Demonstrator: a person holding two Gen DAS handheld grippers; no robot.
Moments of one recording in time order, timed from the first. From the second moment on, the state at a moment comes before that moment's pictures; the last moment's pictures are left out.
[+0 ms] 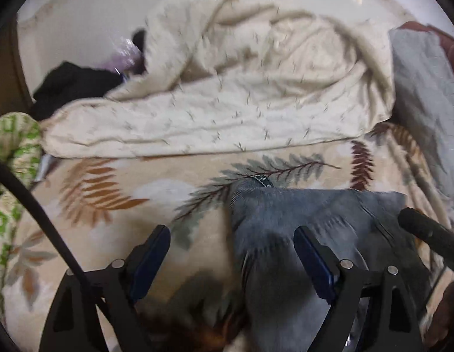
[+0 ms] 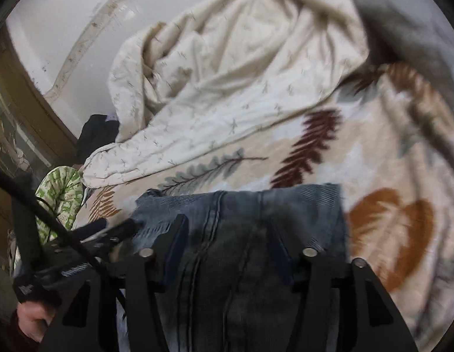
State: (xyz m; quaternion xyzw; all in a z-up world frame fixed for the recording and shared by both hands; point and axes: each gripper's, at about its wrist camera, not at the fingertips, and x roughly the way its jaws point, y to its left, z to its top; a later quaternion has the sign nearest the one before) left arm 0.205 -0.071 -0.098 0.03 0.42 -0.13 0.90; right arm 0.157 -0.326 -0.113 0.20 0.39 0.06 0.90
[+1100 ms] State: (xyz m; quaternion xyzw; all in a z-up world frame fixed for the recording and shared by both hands) left arm -0.018 -0.004 0.027 0.05 0.29 -0.09 0.95; right arm -0.062 -0.277 -0.002 0.08 0.31 0.00 0.95
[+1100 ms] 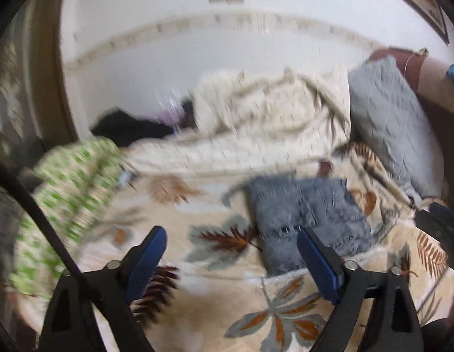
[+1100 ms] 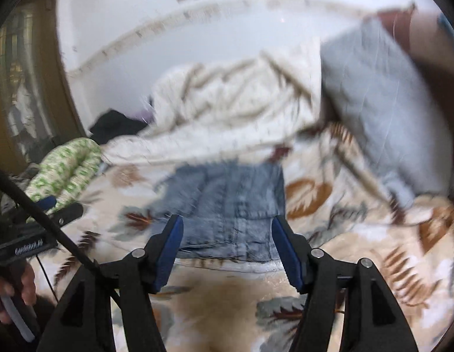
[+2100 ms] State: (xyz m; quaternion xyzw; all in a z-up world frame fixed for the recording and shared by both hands) left arm -0.150 0.049 0.173 0.04 0.15 -0.04 0.99; right arm -0.231 -0.232 0.160 0.03 0.15 0.00 0.99
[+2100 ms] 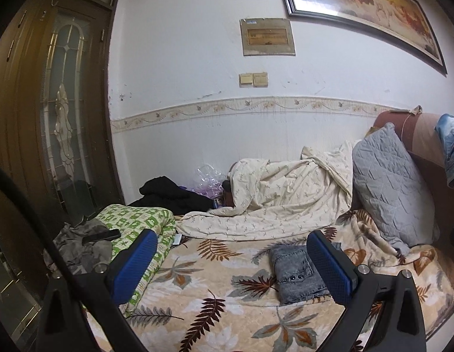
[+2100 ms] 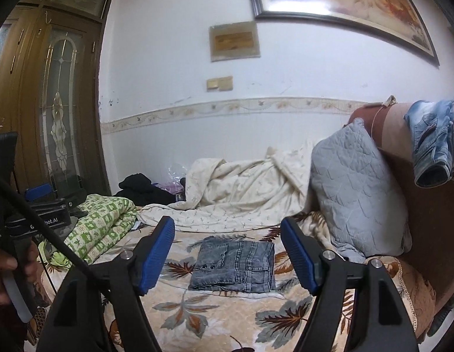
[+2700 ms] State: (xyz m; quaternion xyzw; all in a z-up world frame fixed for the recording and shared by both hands) left arm -0.156 0.059 0.179 0.03 0.14 -0.04 0.99; right arm -0.228 -0.215 0.156 0.02 0.14 0.01 0.99
